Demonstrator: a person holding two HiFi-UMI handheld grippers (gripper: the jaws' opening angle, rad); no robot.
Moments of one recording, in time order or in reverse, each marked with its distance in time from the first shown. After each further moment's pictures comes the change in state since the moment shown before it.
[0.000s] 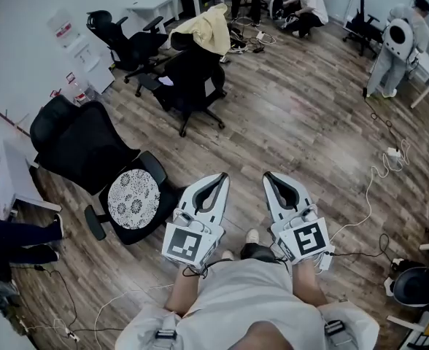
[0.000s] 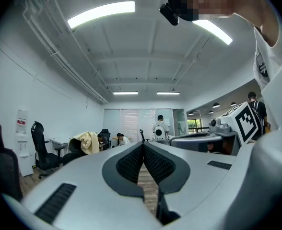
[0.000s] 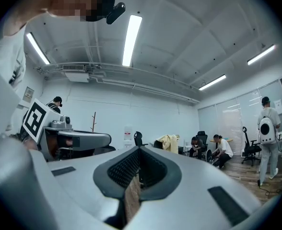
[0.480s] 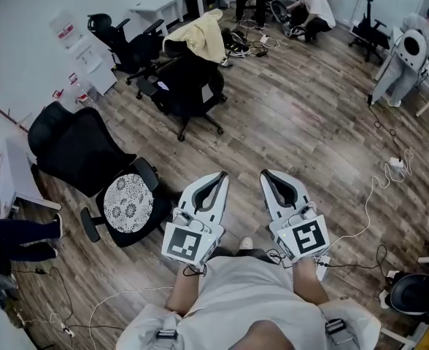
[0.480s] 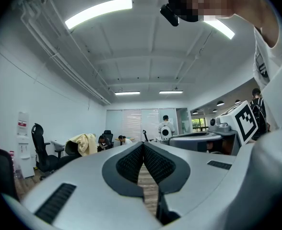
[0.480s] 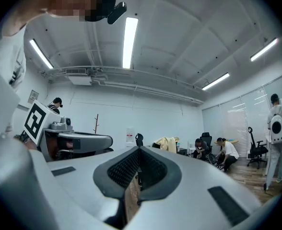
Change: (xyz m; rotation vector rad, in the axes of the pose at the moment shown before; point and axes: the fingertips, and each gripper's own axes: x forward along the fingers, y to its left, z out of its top) left arm 0.074 -0.012 0.007 0.017 0.000 0.051; right arm 0.014 -0.073 0.005 -0.002 -0.024 0.060
